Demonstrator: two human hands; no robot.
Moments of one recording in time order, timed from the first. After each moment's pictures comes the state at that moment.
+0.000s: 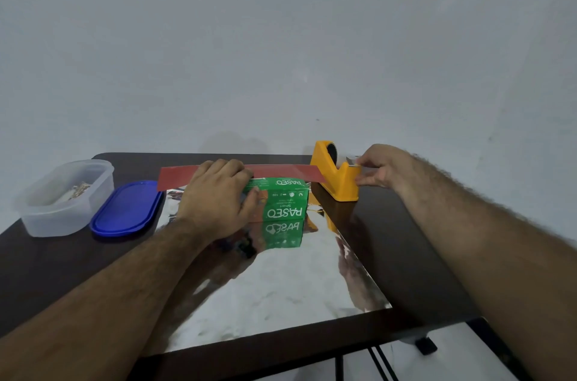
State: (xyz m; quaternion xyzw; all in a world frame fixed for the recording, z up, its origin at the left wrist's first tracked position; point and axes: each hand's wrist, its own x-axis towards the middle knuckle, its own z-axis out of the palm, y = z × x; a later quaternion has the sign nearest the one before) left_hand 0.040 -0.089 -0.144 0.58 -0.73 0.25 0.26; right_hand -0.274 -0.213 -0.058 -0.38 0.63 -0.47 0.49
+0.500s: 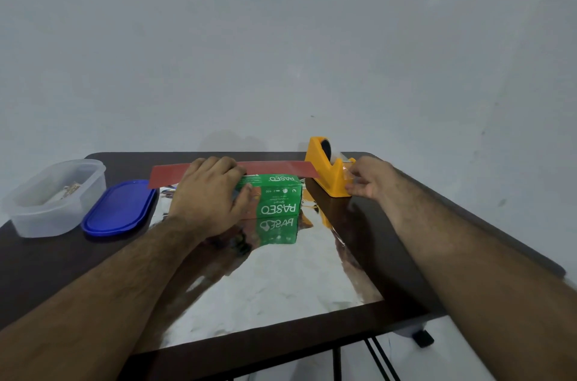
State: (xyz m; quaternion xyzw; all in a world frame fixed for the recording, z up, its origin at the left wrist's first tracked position) left_hand 0.036 -0.088 -0.144 0.57 -0.73 0.26 0.26; right_hand -0.279 -0.204 -0.097 -0.38 0.64 -0.49 0.45
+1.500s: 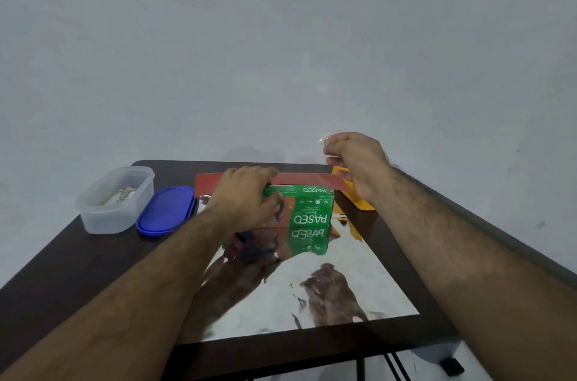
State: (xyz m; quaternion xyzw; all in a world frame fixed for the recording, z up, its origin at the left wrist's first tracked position) left_hand 0.046 -0.077 -0.115 0.59 -0.75 0.12 0.26; right_hand -0.180 -0.127 -0.043 -0.55 0.48 -0.54 0.42
